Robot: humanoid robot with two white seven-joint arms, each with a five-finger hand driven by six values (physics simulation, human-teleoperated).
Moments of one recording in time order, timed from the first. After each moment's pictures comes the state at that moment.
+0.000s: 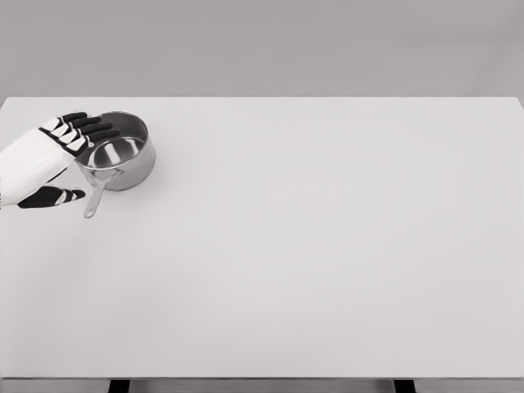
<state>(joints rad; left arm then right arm) -0.04 0.72 0.08 -1.73 -0.52 -0.61 -0.26 0.06 0.00 -0.08 0.05 -0.27 -0.07 0.21</state>
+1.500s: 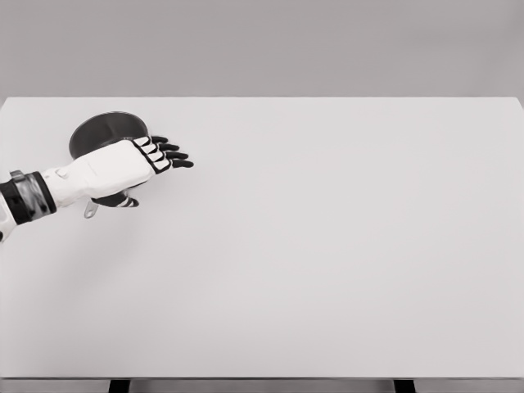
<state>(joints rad) -0.37 0.72 -0.35 -1.58 -0.62 -0.61 -0.38 0.06 0.00 -0.08 0.05 -0.27 -0.07 0.21</state>
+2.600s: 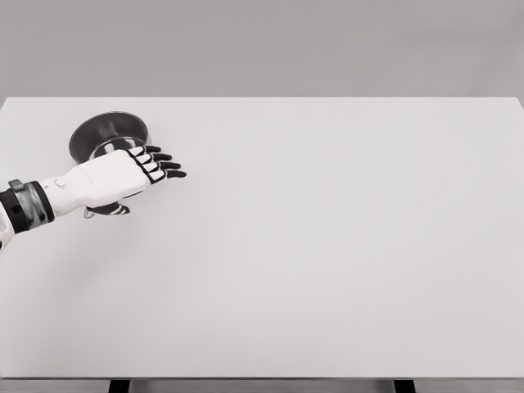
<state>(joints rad) -0.33 0.72 -0.32 -1.60 -0.72 -0.61 -0.38 0.06 0.00 -0.08 0.05 -0.27 -0.07 0.21</state>
